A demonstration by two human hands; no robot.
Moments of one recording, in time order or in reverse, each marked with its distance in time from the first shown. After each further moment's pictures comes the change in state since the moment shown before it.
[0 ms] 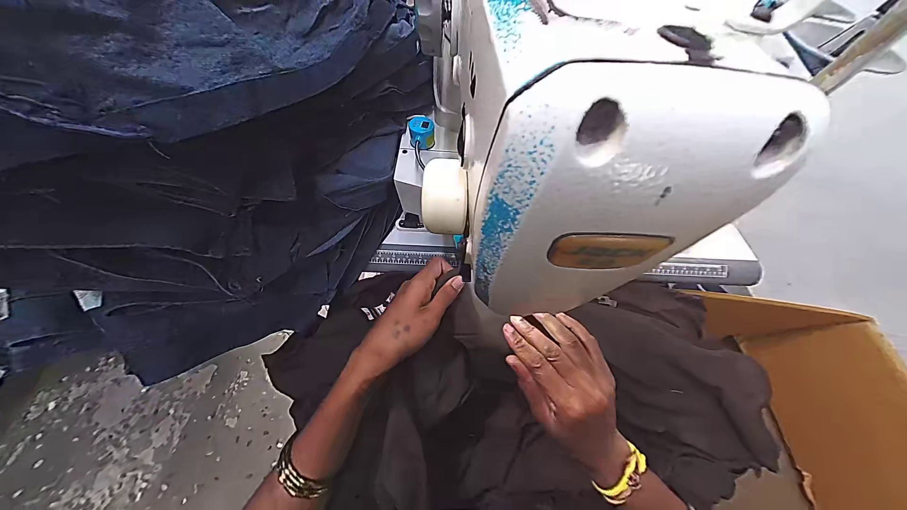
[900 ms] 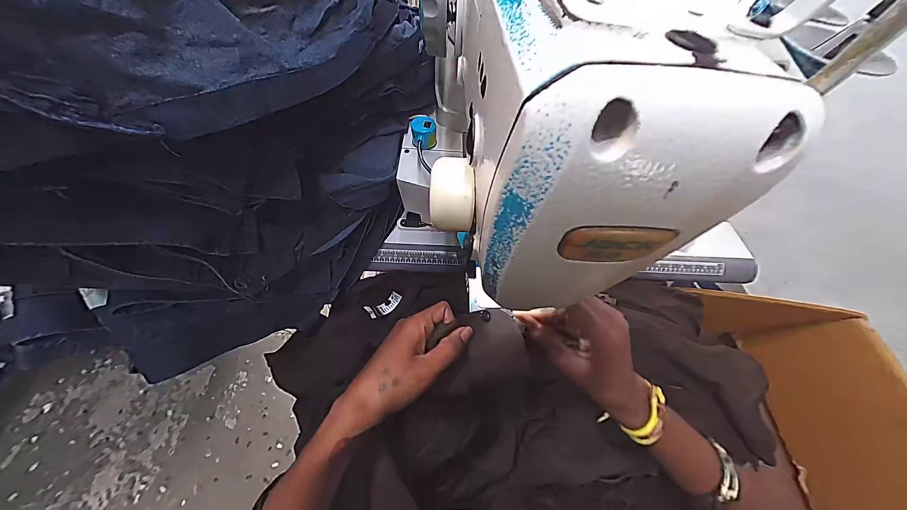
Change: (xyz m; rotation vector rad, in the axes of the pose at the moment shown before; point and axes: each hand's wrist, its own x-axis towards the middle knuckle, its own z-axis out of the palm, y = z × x) left_hand -0.040 -0.005 -0.001 -0.139 -0.173 -0.048; right_hand 0.050 0.028 -0.011 0.369 -0.009 0.004
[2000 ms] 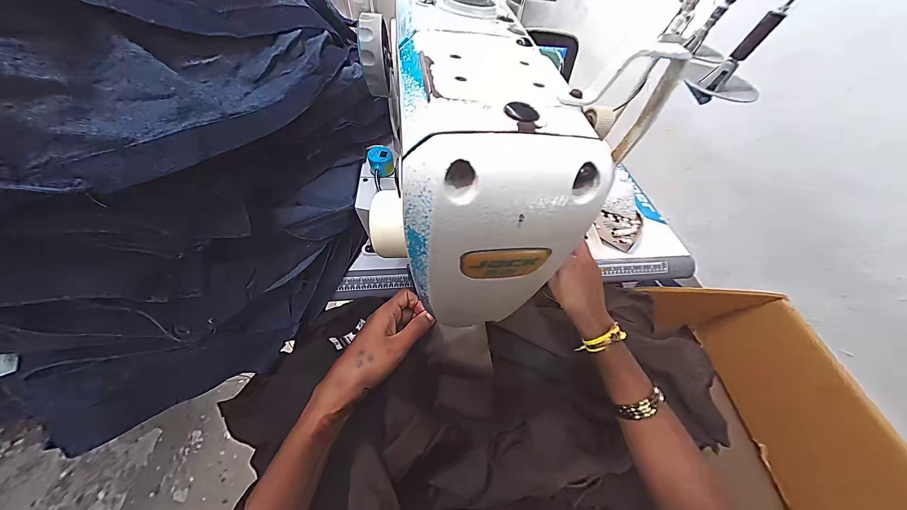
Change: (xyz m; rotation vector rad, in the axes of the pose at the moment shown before) left_hand 0.039 0.002 -0.001 -0.032 0.076 -0.054; right_hand 0.003 0.105 -0.021 -0.529 -0.078 0.488
